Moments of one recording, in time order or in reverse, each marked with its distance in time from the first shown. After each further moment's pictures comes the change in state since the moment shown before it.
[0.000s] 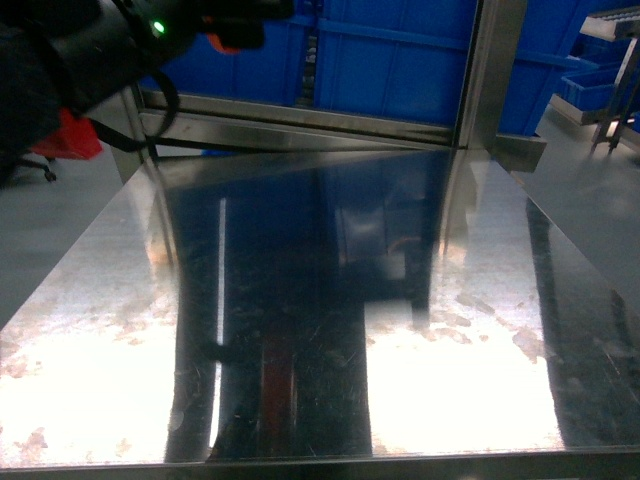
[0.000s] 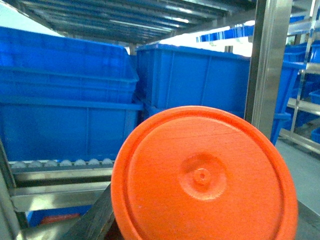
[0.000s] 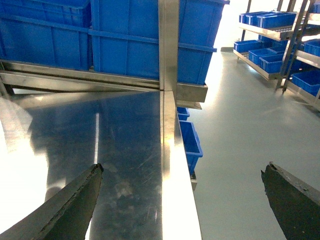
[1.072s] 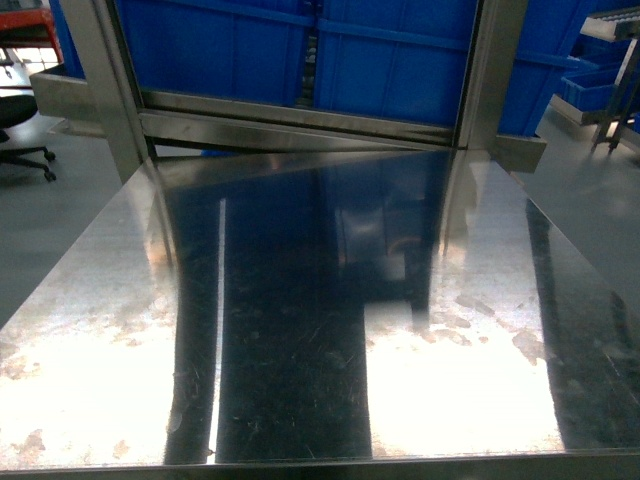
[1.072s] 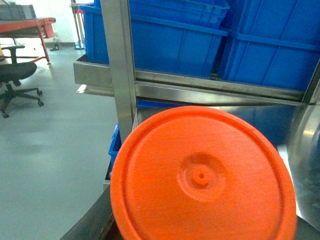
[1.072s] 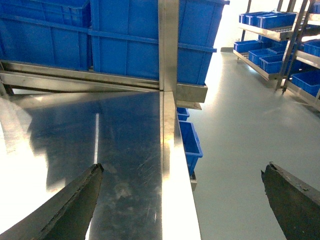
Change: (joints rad) left arm 0.206 -0.850 -0.819 -0.253 -0.079 -0.021; right arm 0.000 0.000 0.000 0.000 0.000 0.000
